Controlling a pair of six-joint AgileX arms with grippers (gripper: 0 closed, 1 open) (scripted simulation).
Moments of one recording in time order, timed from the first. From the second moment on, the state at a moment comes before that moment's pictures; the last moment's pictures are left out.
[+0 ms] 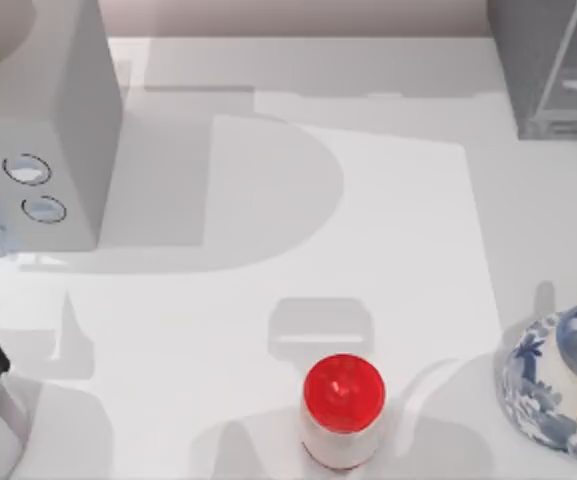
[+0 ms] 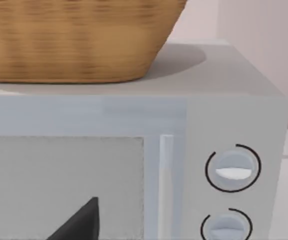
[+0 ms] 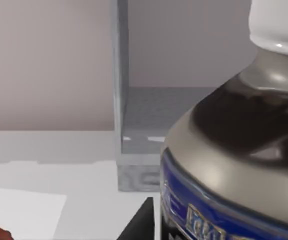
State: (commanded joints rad) left arm 0.00 0.00 0.00 0.00 0.00 0.00; right arm -0.01 0.02 0.01 0.01 0.00 0.00
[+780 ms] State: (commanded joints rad) left arm 0.00 0.00 0.00 0.00 0.00 0.00; right arm 0.01 0.22 0.20 0.16 0.10 -0.02
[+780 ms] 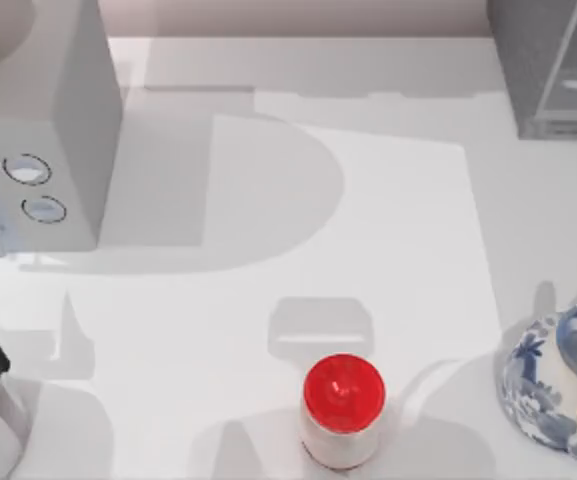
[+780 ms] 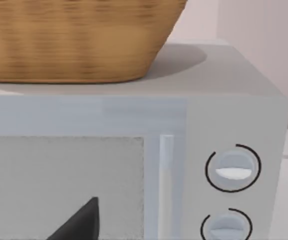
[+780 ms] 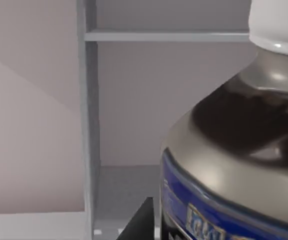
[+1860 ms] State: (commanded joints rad) left arm 0.00 0.00 0.00 0.00 0.00 0.00; right arm 0.65 1.96 1.00 0.91 0.73 -0.01
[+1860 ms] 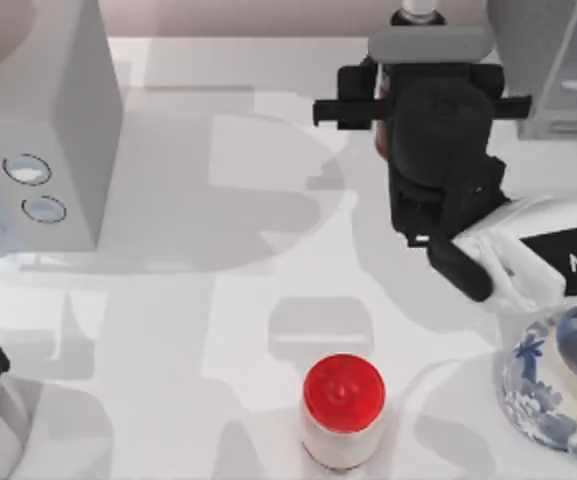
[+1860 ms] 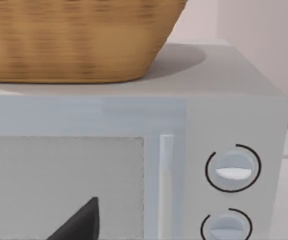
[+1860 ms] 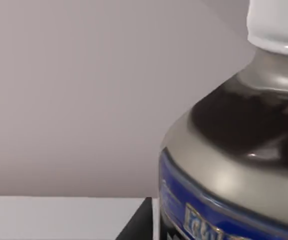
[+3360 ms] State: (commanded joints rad) left arm 0.00 0.00 0.00 0.00 0.00 0.00; right arm 0.69 2.31 1.24 1.06 0.72 0.00
